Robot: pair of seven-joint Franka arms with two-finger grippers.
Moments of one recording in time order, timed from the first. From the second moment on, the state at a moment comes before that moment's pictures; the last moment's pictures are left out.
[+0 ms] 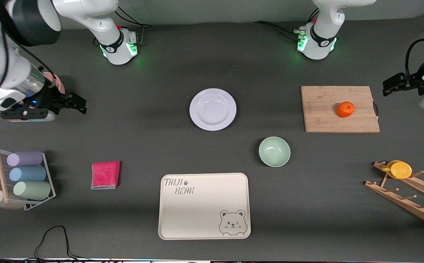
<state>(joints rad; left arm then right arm) -0.05 -0.04 0.05 -1.63 0.05 1.46 0.01 0.10 -0.13 -0.03 -1.94 0.00 1.82 0.10</state>
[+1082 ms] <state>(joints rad) -0.05 -0.12 0.05 -1.67 0.05 1.31 0.00 0.10 -0.15 -0.17 -1.92 0.00 1.74 0.03</state>
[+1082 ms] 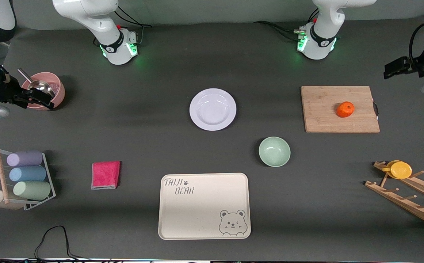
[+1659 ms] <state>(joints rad) -0.05 -0.53 0.05 -2.18 0.05 1.42 -0.04 0.10 -0.15 -0.17 -1.92 0.02 1.73 0.03</state>
